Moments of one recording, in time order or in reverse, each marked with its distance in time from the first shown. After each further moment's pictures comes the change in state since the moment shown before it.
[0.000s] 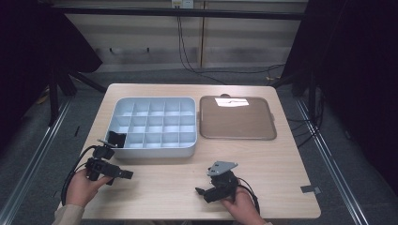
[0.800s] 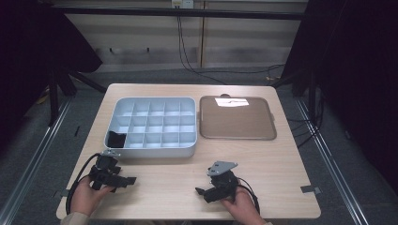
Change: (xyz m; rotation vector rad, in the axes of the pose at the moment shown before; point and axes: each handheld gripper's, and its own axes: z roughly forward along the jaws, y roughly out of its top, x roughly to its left) left arm -0.011 -0.022 0.017 -0.133 0.064 0.137; right arm 0.000 0.000 0.000 0.002 -0.001 0.001
